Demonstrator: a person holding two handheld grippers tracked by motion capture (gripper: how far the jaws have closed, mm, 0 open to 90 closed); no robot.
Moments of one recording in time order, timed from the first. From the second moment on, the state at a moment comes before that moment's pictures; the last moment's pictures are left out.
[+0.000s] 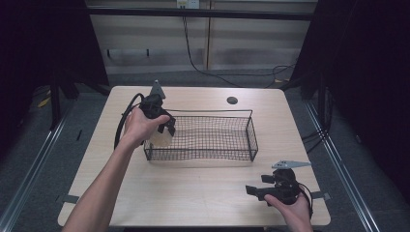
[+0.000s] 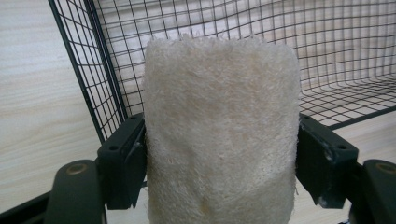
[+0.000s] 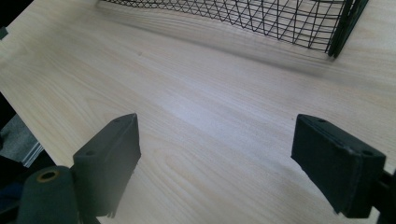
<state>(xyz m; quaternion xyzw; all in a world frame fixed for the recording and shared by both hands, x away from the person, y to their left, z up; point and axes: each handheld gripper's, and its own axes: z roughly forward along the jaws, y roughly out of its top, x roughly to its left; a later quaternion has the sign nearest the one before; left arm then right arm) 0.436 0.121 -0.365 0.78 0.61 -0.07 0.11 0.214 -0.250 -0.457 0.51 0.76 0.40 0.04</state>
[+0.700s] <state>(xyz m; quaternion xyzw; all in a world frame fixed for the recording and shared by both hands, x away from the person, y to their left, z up) 0.443 0.114 -0.383 0.77 0.62 -0.06 0.10 0.214 -0.249 -0.457 0.51 0.76 0.40 0.04</state>
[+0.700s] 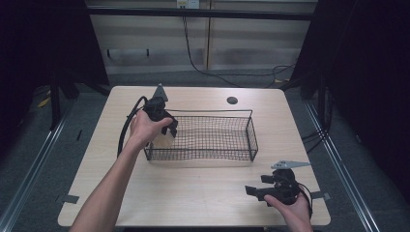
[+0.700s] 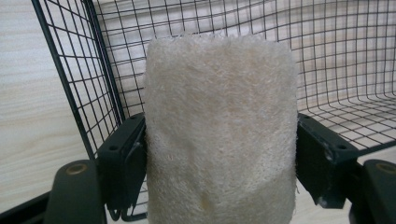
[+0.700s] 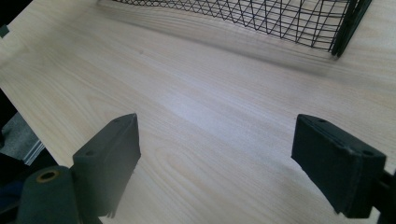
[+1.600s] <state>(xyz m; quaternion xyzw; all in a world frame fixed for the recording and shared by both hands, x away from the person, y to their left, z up) 0.444 0.115 -0.416 0.77 0.64 -0.05 0.06 0.214 -0.249 -0.457 0.51 0.76 0.39 0.04</state>
